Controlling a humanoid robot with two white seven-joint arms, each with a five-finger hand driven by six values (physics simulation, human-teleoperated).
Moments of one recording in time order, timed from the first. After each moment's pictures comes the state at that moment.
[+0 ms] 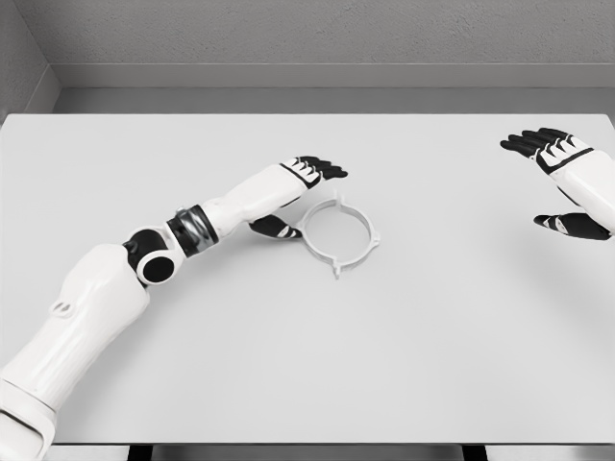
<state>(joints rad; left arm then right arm) -0.59 0.28 -0.66 -1.08 -0.59 -0.61 -0.04 -0.04 -0.59 -0.21 -1.68 0.49 -0.61 0.38</state>
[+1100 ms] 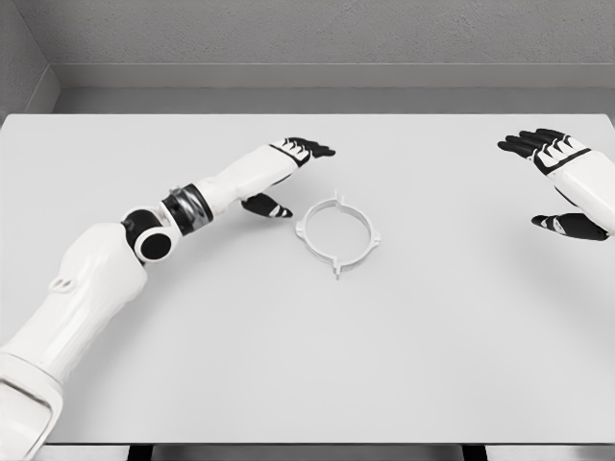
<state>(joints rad) -0.68 0.25 -0.66 -0.94 -0.58 -0.61 -0.04 -0.04 -0.59 -0.21 -1.68 0.49 -0.61 0.38</state>
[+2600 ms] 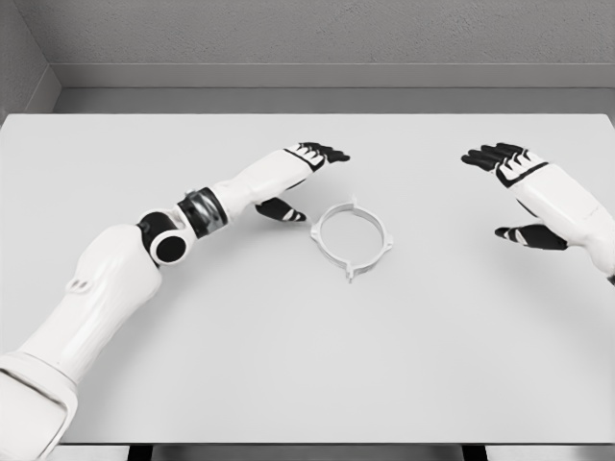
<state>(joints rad) -0.68 0.21 -0.66 -0.92 -0.61 -0.61 -0.04 -0.05 -0.52 -0.13 -1.68 0.49 -0.61 0.38</state>
